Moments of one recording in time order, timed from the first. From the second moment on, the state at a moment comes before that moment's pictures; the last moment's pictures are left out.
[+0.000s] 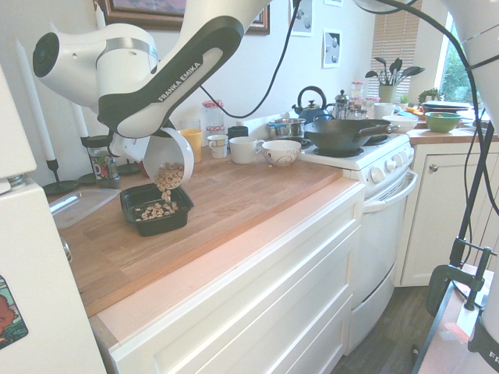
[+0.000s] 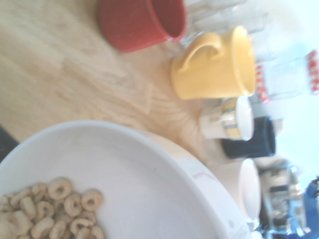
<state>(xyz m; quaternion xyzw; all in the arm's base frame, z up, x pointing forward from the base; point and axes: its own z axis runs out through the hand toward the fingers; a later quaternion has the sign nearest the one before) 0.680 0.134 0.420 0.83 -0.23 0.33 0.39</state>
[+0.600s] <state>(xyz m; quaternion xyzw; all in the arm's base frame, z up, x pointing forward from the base) 0.679 0.153 0.405 0.81 -0.20 0.35 0.42</state>
